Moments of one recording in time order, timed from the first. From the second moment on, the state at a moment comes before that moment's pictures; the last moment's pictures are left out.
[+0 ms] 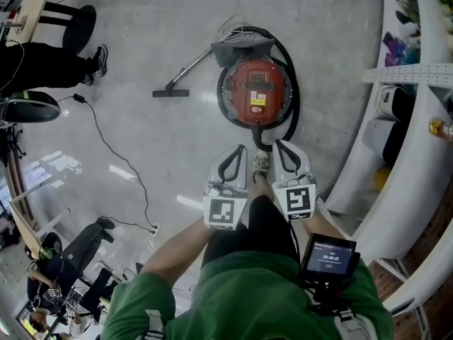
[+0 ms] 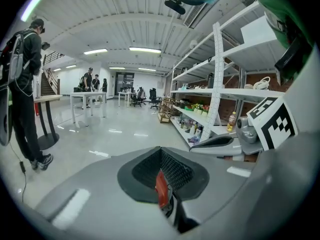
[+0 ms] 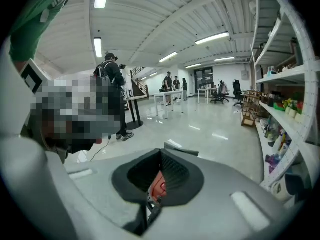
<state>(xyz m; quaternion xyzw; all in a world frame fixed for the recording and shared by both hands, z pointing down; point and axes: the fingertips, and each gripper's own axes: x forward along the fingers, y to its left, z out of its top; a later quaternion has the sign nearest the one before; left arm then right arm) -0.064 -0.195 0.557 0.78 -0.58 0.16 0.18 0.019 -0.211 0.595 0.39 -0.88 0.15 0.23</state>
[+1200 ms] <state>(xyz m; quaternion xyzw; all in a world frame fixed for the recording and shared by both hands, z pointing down) -0.086 -0.225 0.775 0.74 -0.59 0.20 0.25 -0.011 -0.247 0.841 0.28 -0.89 0.14 0.32</state>
